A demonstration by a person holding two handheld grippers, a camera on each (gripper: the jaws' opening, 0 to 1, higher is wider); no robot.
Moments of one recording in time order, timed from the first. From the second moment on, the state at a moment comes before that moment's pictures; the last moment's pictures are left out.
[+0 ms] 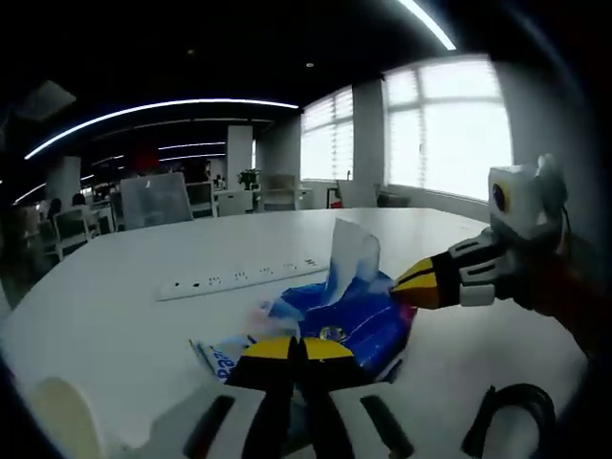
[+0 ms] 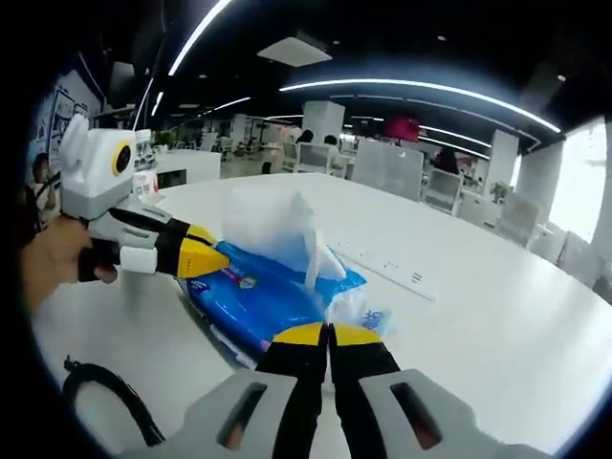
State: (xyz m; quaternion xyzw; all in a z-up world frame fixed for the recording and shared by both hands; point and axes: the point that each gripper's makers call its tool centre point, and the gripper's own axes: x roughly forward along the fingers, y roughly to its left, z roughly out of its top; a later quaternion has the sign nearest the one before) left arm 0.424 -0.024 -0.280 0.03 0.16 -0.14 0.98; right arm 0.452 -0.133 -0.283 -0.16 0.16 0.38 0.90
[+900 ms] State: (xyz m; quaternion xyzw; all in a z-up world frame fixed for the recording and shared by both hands) left arm 0.419 -0.025 -0.248 0.02 0.13 -0.15 0.98; right arm 0.434 -0.136 -0.246 -0.18 0.12 0.36 0.91
